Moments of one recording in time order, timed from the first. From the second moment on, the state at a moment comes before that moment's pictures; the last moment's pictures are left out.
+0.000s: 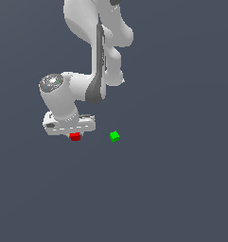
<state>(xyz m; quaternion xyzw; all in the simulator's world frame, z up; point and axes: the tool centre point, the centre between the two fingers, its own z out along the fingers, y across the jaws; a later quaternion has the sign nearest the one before) -0.005 -0.178 0.115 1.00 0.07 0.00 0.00</state>
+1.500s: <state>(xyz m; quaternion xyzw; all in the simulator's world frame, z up) -0.048 -0.018 0.069 1.00 0.07 0.00 0.00</state>
